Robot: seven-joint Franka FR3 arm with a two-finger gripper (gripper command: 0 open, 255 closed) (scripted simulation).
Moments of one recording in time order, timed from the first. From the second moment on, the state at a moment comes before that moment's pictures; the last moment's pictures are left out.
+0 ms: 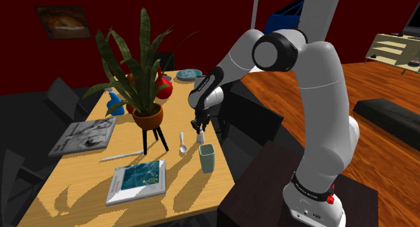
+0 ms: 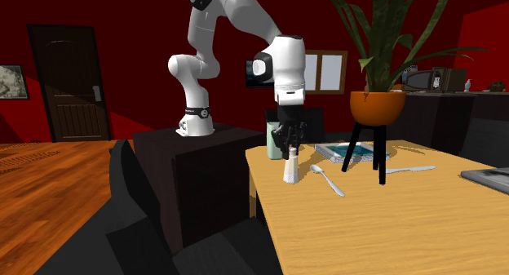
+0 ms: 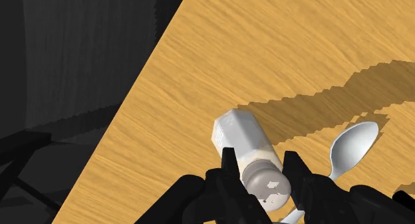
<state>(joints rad) -0.08 0.50 0.01 -2.04 0.16 2.52 -0.07</state>
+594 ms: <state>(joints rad) -0.09 0.49 0.01 -2.04 0.16 2.51 -0.07</state>
